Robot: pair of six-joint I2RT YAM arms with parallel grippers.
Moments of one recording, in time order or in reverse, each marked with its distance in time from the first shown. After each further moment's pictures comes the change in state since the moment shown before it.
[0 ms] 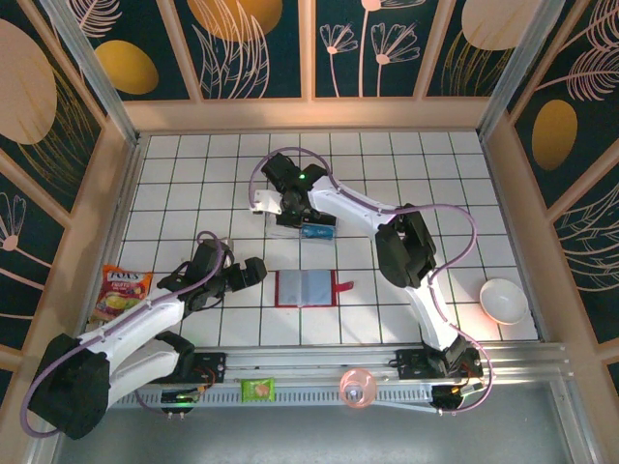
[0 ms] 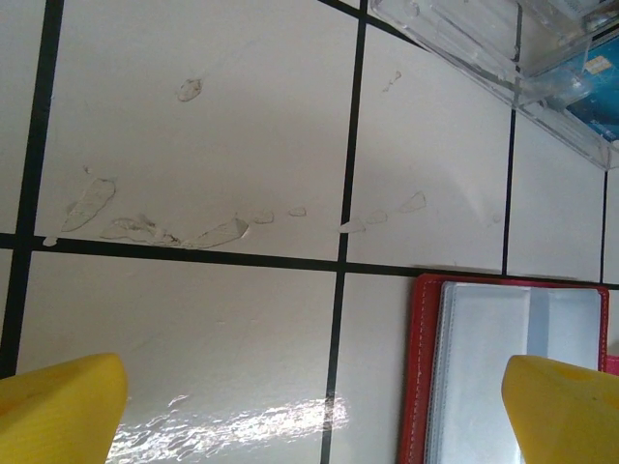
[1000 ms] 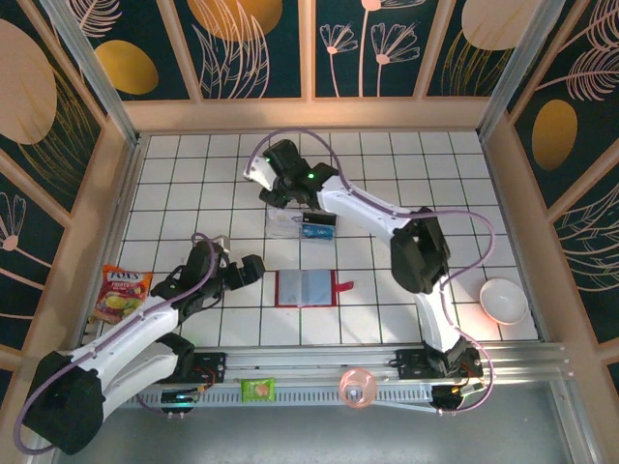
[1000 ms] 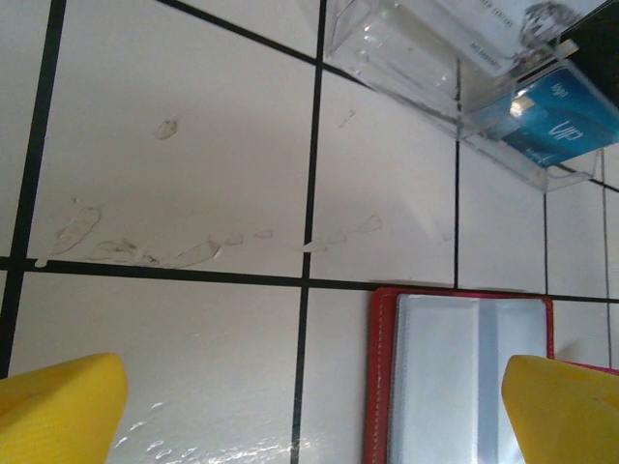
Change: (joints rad) left arm 0.003 -0.104 -0.026 0.022 0.000 -0.013; right arm 0.003 -0.151 -0.115 0.374 0.008 0.355
